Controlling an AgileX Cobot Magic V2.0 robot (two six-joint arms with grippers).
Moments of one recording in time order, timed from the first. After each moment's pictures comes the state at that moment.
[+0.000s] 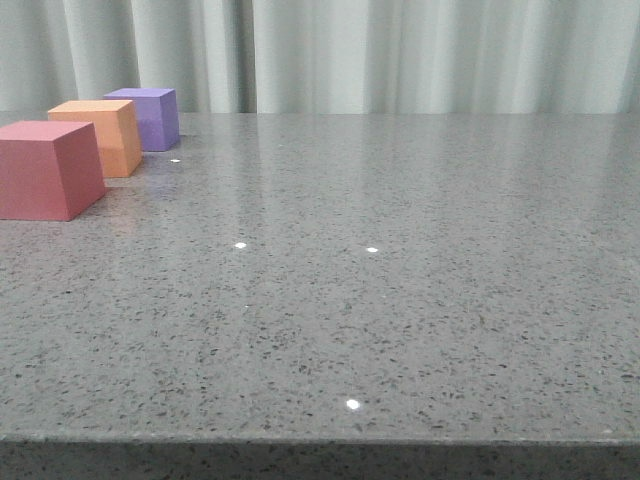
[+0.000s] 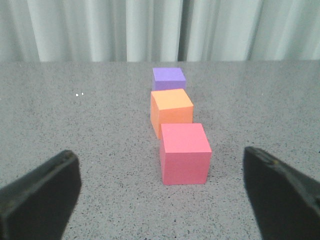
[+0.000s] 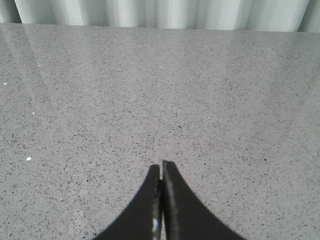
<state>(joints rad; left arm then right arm) -0.22 0.35 -0.51 0.09 0.44 -0.17 0.14 0.46 -0.54 -0.25 0.49 0.27</state>
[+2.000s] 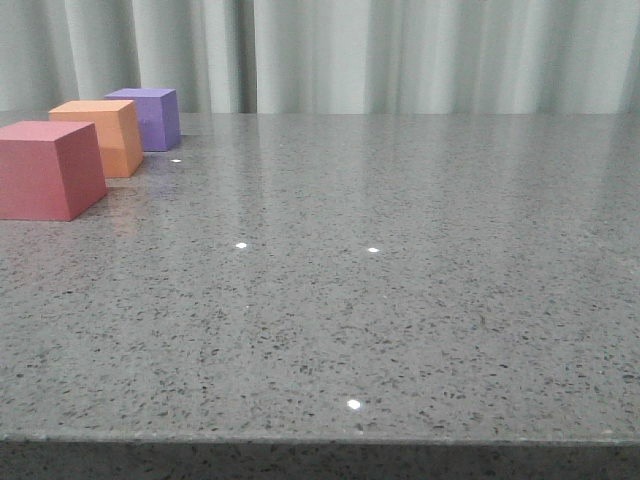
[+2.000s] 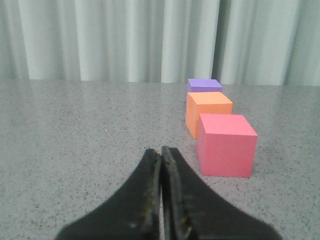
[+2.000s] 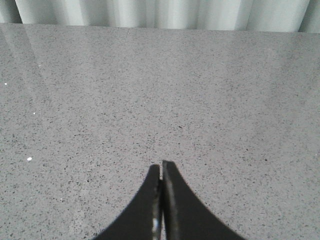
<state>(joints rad) -0.09 0.03 -0.08 0.11 0.13 -0.17 0.14 0.46 -0.54 -0.25 0.49 0.27</state>
